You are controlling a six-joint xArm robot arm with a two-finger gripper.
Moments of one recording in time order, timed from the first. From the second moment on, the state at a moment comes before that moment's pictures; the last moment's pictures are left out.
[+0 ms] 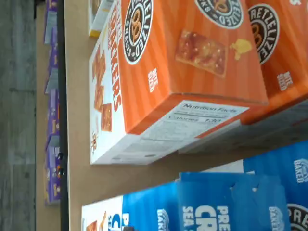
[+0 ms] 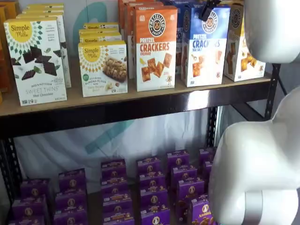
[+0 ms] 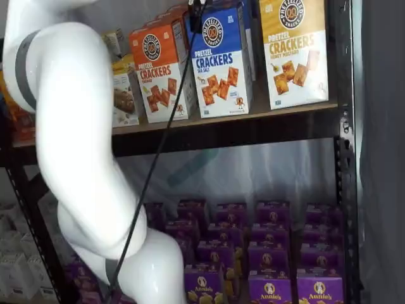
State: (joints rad) arm -0.32 -0.35 -1.50 0.43 1.49 -1.77
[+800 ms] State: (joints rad) arm -0.30 -0.24 -1.65 0.36 1.61 -1.76
